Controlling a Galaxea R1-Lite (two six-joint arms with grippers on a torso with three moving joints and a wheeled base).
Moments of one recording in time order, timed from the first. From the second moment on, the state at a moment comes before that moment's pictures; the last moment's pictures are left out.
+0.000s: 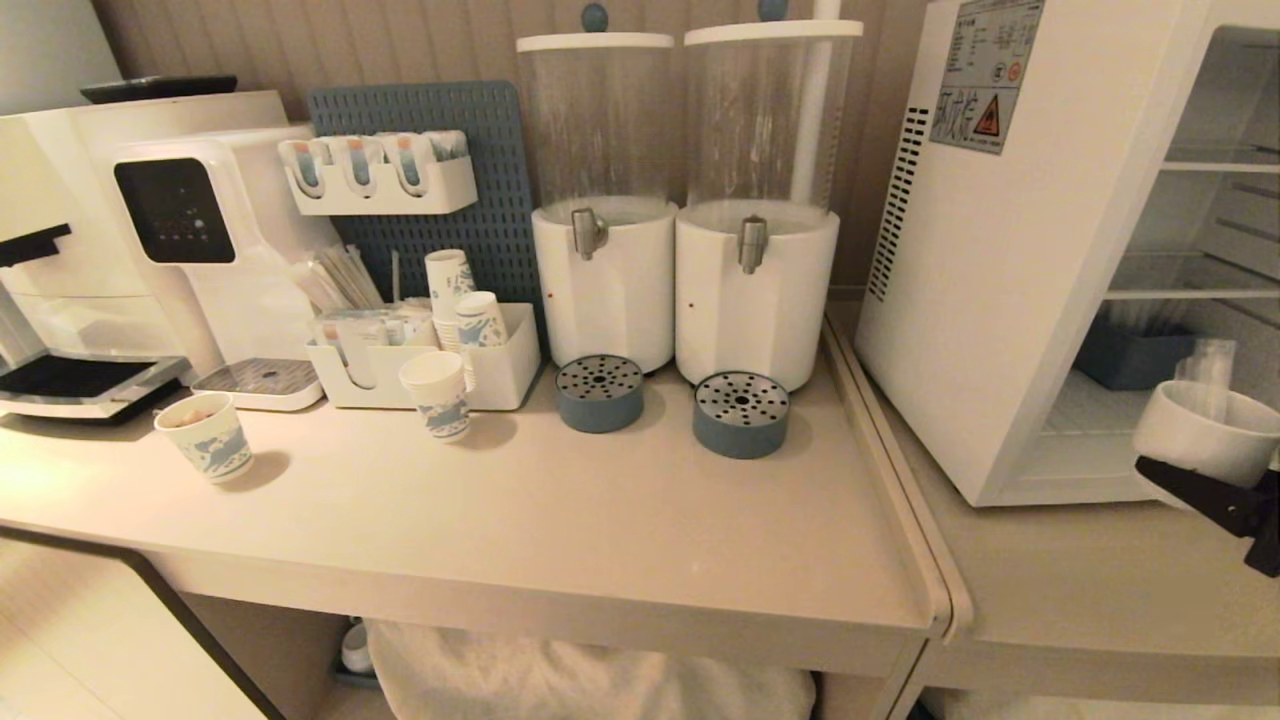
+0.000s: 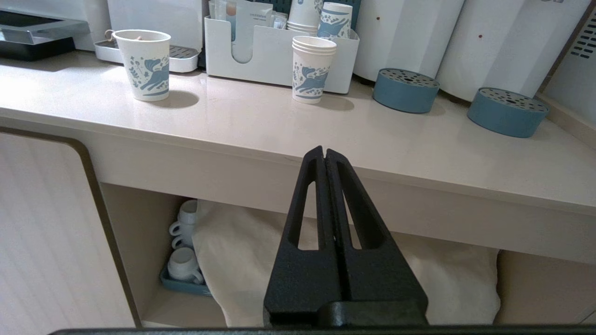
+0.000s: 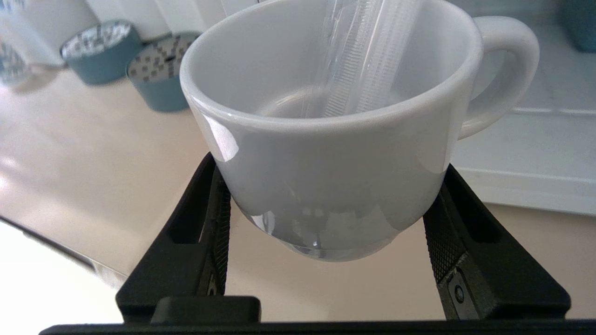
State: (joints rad) left arm 0.00 0.00 0.00 -0.13 -0.01 -0.15; right arm -0.47 1.39 -0.24 -0.95 0.75 0.00
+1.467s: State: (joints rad) left arm 0.00 0.00 0.00 -0.14 -0.01 -0.14; right arm -0.22 0.74 -0.21 -0.44 0.43 0.10
